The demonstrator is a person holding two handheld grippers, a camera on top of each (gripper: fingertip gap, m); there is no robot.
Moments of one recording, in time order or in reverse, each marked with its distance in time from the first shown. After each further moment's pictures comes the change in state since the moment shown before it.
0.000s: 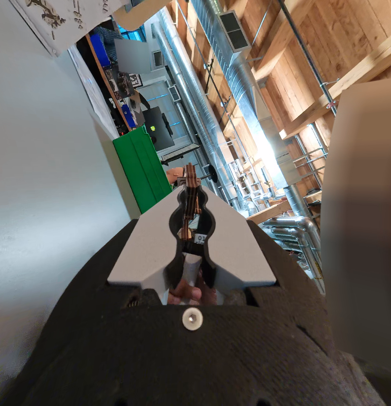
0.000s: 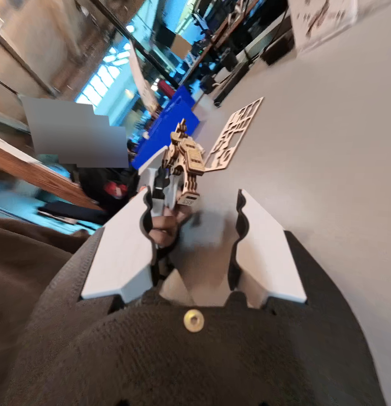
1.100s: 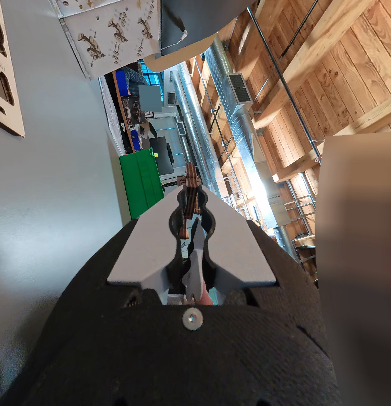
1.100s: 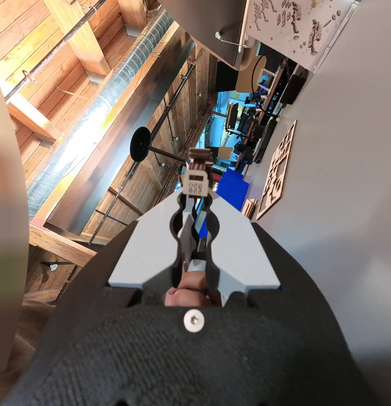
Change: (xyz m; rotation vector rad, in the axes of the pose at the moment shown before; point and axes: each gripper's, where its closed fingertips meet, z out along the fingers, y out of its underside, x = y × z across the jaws) left arm -0.003 -0.017 -0.010 0.172 -0.039 -0.144; right arm -0.022 -0.012 0.041 0.489 -0.210 0.468
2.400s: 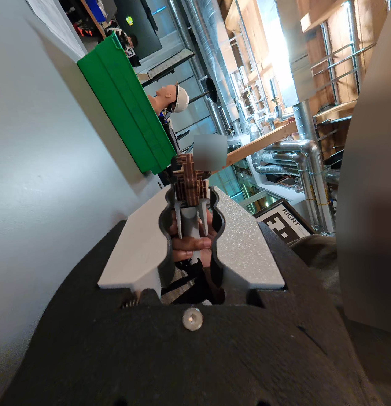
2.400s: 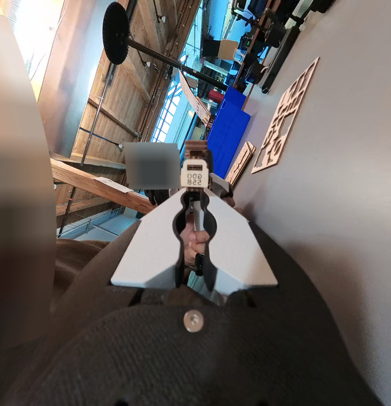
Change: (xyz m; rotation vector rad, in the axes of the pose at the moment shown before) left arm 0.000 0.053 0.006 -0.593 0.042 0.188; right arm -0.005 -0.003 -0.020 -0.466 0.027 -0.026
